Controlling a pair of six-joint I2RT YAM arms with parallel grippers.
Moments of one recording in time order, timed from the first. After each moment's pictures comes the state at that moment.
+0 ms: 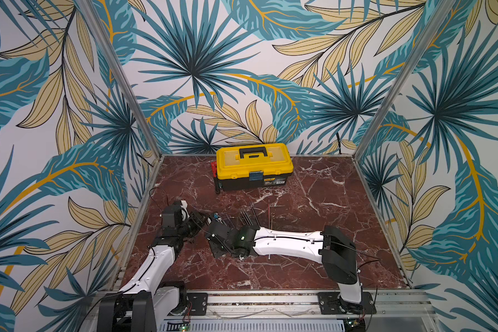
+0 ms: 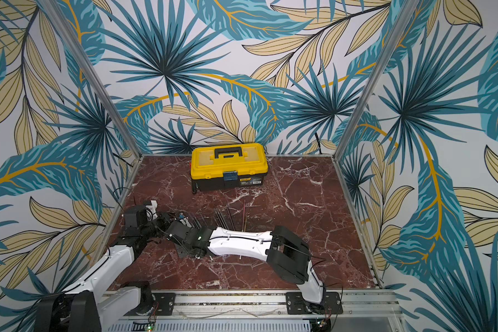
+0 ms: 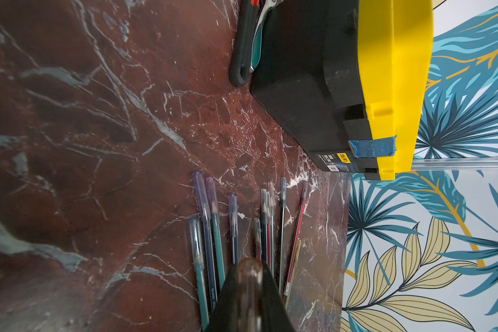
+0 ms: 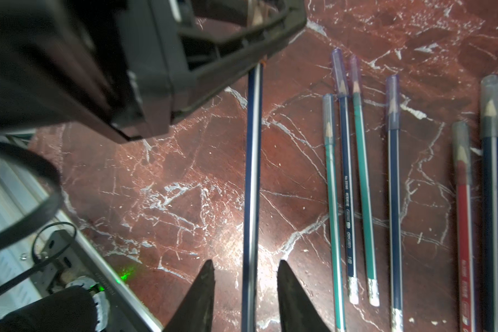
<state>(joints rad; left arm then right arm) 0.04 1.04 0.42 0.00 0.50 -0.91 1.23 2.02 1.59 -0.52 0.21 0.67</state>
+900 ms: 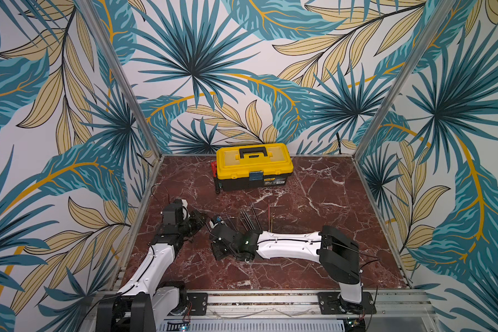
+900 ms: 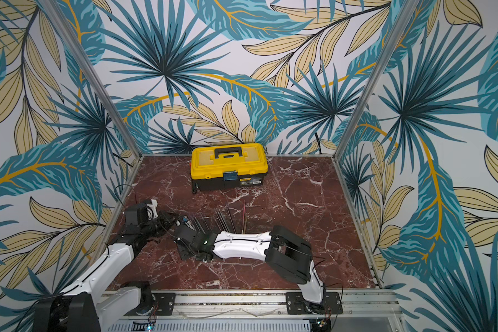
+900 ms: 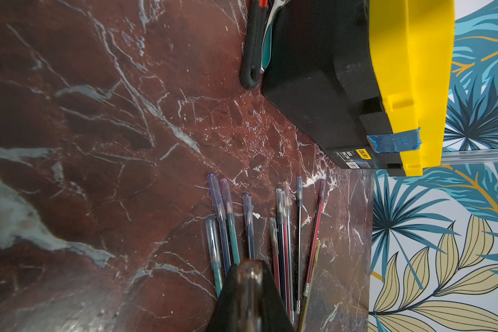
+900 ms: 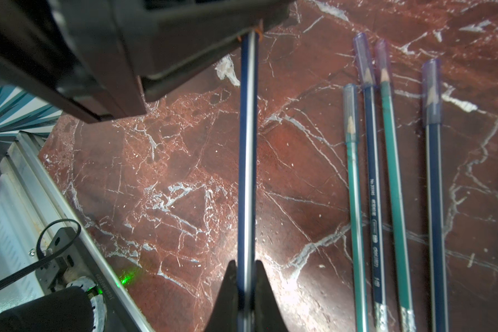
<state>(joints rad) 0.04 1.03 0.46 -0.11 0.43 -0.82 1.22 1.98 1.41 -0.28 0.15 0.67</state>
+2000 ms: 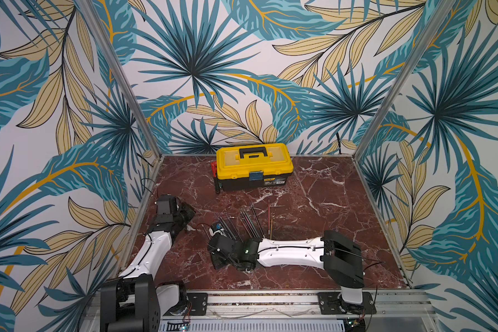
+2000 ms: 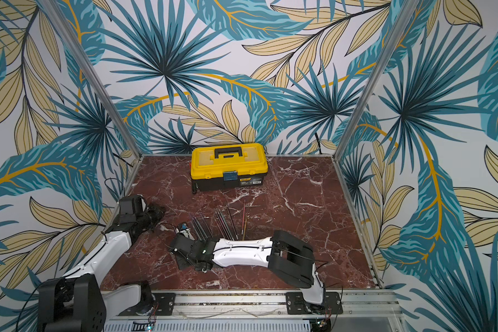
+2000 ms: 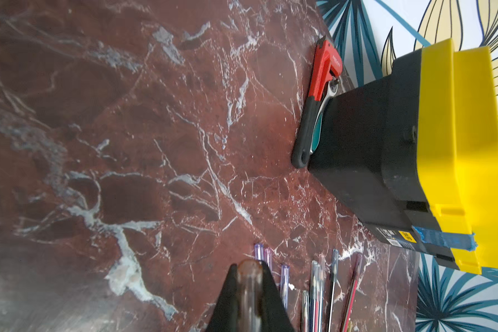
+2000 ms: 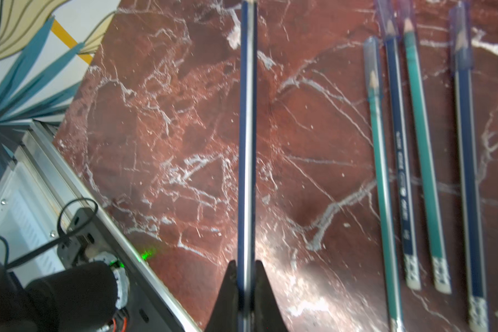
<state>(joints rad) 0.12 1.18 0.61 -0.16 0.23 -0.82 1.29 1.98 1.44 -0.33 0.19 0.77</state>
